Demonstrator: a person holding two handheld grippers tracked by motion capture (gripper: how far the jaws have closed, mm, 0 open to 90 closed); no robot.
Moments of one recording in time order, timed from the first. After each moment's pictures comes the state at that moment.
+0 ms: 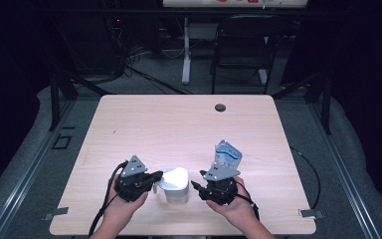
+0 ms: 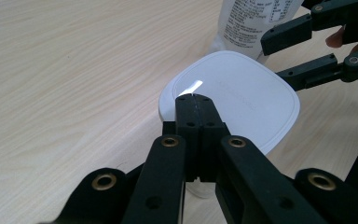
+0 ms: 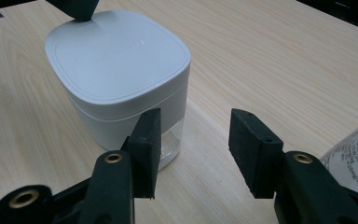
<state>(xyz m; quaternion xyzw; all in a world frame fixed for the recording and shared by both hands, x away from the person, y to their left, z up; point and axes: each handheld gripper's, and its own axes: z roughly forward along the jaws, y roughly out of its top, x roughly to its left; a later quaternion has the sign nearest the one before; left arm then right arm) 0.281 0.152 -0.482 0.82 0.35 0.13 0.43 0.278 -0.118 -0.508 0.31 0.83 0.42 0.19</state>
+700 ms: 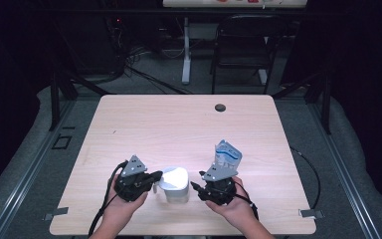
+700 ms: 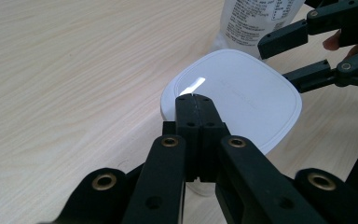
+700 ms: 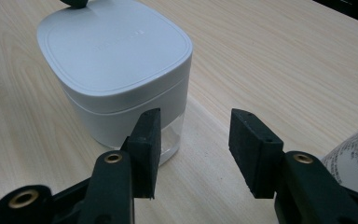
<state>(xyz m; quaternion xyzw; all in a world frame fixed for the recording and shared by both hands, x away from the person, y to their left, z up) 0.280 0.153 -0.481 0.82 0.36 0.13 0.42 0.280 -0.116 -0.513 0.30 0.84 0.41 0.19</state>
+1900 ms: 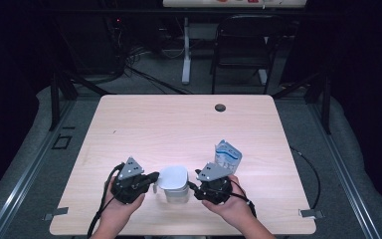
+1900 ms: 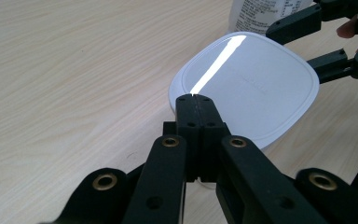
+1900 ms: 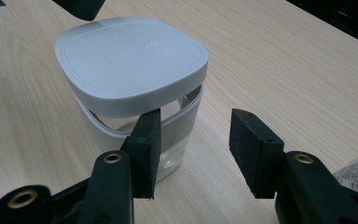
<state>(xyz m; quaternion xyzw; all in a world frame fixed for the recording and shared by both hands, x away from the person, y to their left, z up) 0.274 0.162 -0.482 0.82 0.37 0.15 0.42 0.279 -0.104 -0.501 0.28 0.85 0.41 0.20</state>
